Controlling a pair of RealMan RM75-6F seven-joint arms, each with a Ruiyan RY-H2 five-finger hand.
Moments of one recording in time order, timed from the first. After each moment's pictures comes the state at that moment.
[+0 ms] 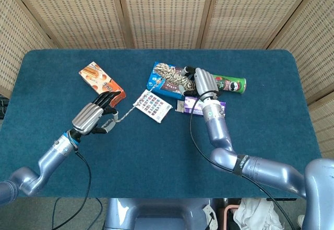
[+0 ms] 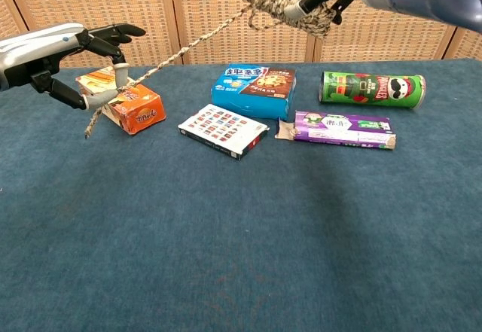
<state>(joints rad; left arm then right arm) -0.72 -1.42 -0.03 -1.24 1.60 1.18 -0.46 1.11 -1.50 0.46 -1.48 -0.40 1.06 -0.26</state>
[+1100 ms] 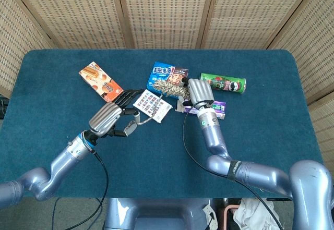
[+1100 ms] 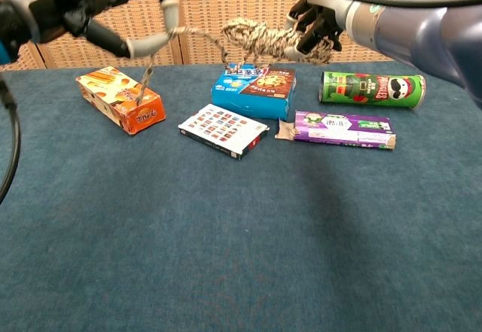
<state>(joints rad) -0.78 -1.34 -0.16 -1.59 1.54 1.14 -0.39 1.08 -1.61 0.39 -1.39 -0.53 1.07 -0.43</state>
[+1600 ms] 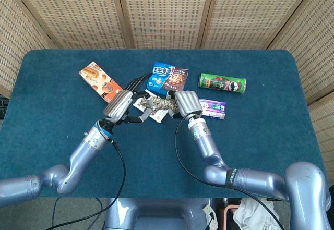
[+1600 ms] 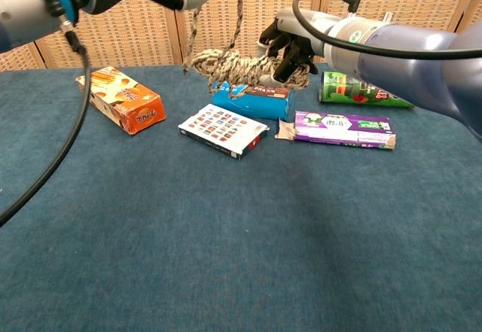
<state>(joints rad) -0.87 -1.42 -0.34 -1.68 1.19 1.04 -0.26 1.07 -1.65 0.35 -1.46 -0.63 1.05 -0.46</state>
